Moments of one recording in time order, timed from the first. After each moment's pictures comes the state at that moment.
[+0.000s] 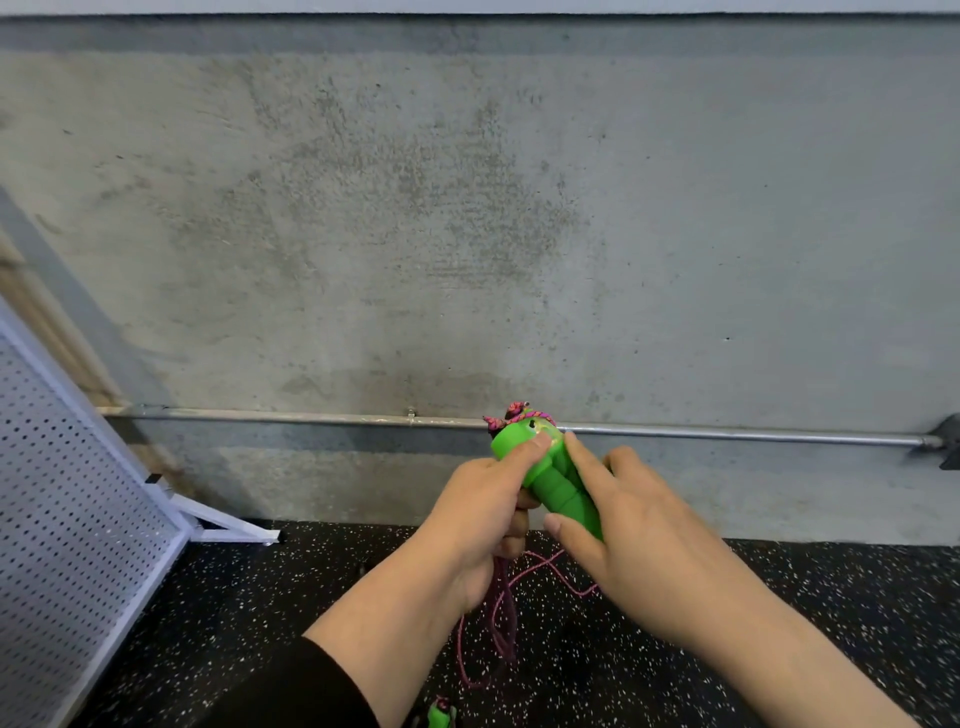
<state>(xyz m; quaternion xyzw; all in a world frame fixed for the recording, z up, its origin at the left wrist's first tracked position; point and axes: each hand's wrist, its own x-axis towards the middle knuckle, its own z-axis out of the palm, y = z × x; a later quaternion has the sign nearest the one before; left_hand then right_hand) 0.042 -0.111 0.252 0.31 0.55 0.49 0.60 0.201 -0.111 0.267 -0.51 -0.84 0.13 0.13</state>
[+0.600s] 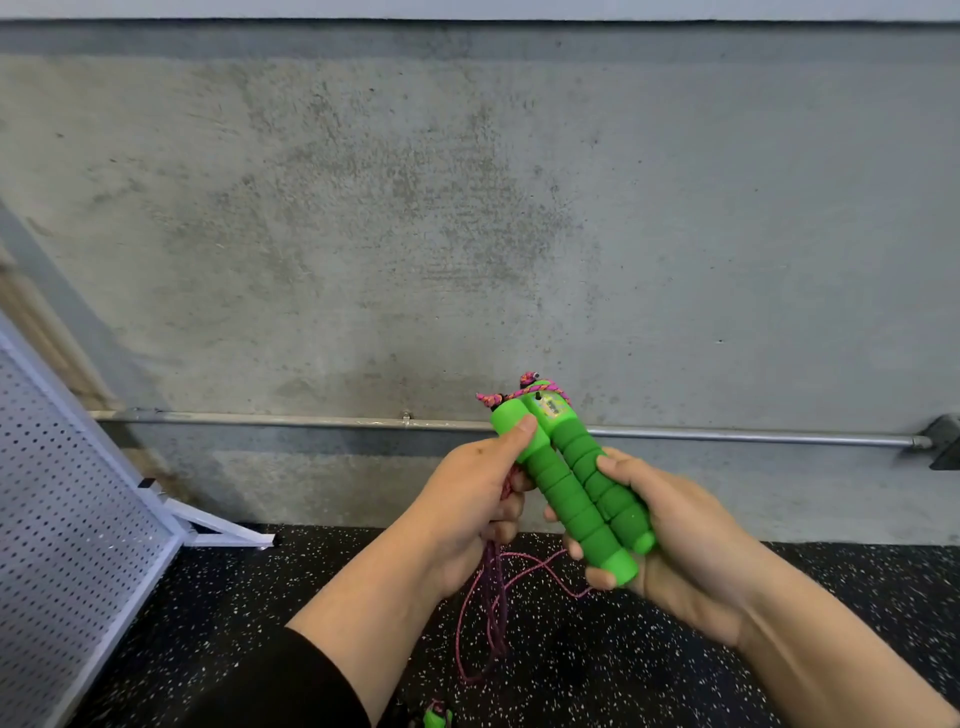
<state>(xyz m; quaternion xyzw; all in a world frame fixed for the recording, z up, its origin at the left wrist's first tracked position) 0.034 -0.107 0.260 0.35 0.50 0.49 0.62 0.212 -0.102 0.274 -0.38 -0.39 0.77 0.33</state>
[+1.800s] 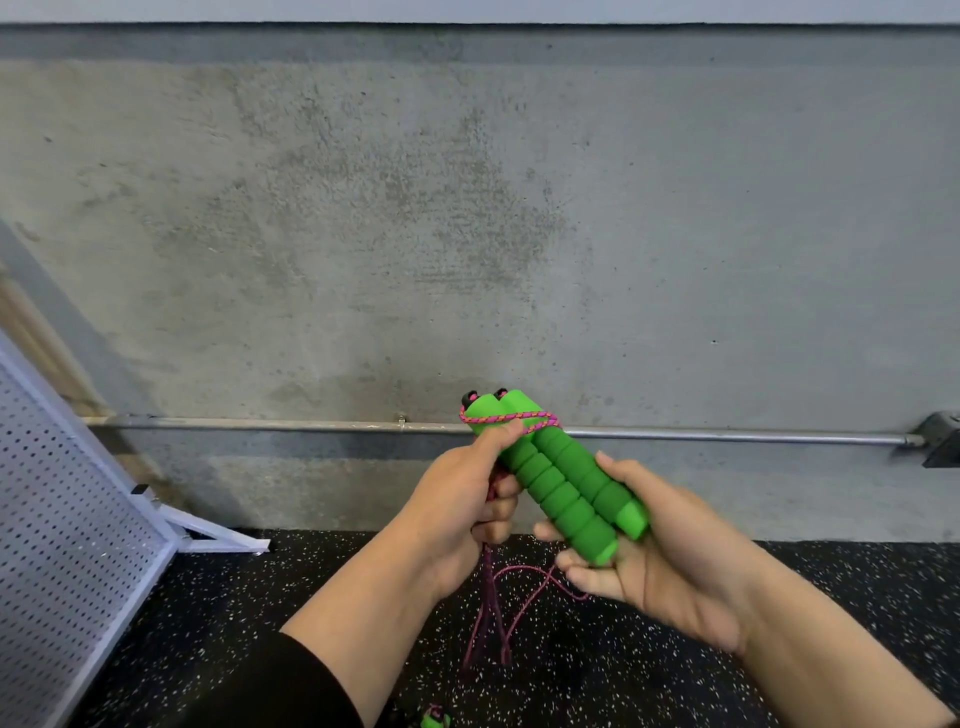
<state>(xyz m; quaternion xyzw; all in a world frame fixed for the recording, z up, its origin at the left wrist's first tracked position) 0.034 -0.105 0.261 0.32 0.50 0.50 0.64 0.213 -0.102 0.275 -0.41 -0.30 0.81 0.28</state>
